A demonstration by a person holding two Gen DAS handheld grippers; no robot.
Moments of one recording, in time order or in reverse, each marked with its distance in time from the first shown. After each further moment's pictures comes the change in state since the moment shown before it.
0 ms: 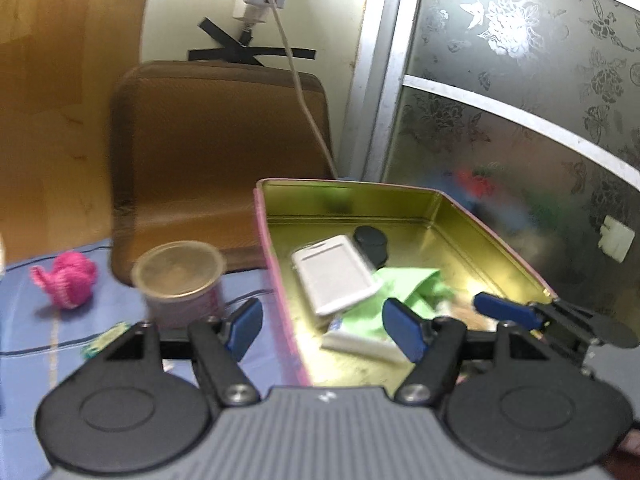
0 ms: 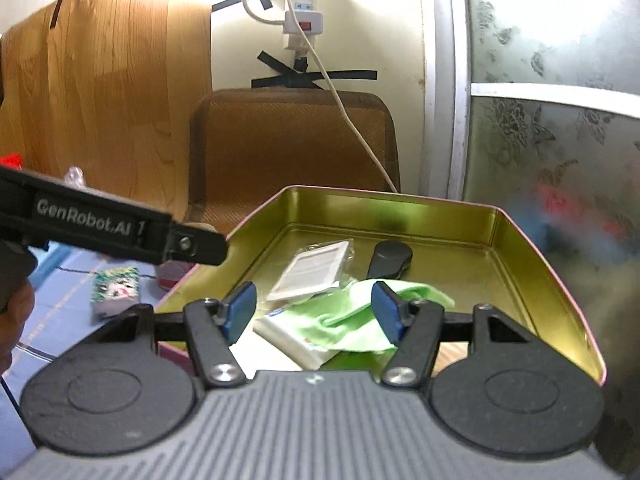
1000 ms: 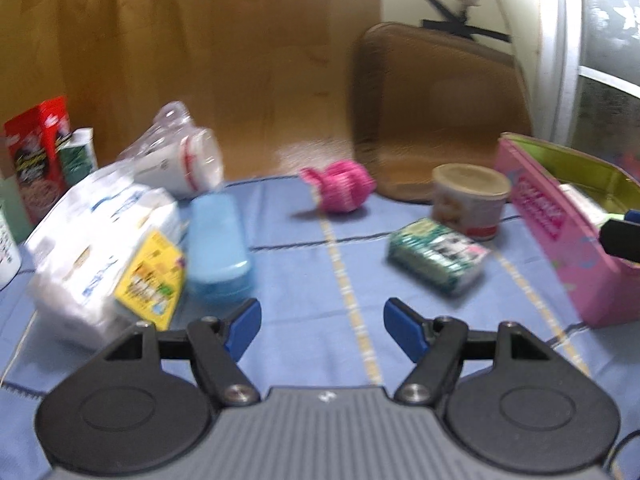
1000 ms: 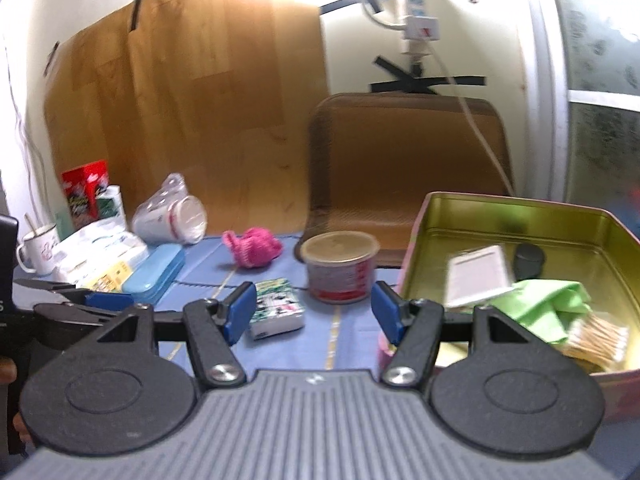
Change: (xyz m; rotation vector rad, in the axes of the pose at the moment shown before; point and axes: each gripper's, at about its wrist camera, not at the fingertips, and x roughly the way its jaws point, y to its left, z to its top) left arm -0.072 0.152 -0.092 -0.120 0.033 0.423; right arm 0.006 0.116 0.008 -0.020 0.015 0.213
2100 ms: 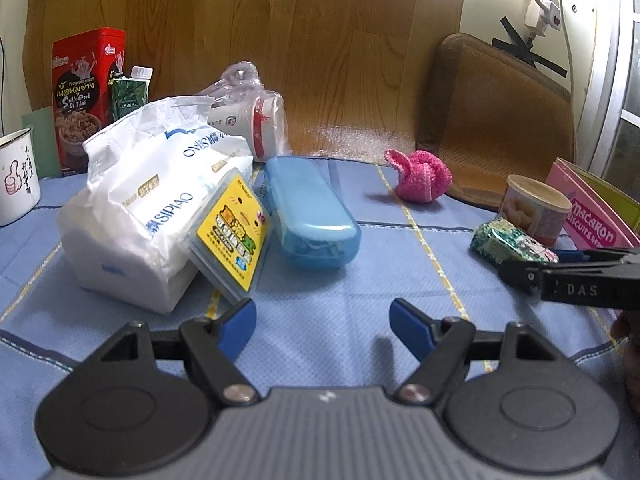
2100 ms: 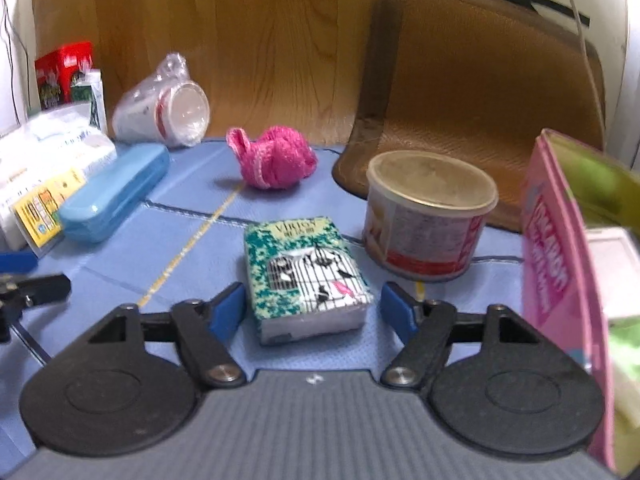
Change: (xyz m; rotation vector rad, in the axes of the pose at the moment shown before) left arm 0.016 0.068 -0.029 -0.152 -0.023 -0.011; right arm 0.139 0.031 -0.016 -0.119 0.246 0.038
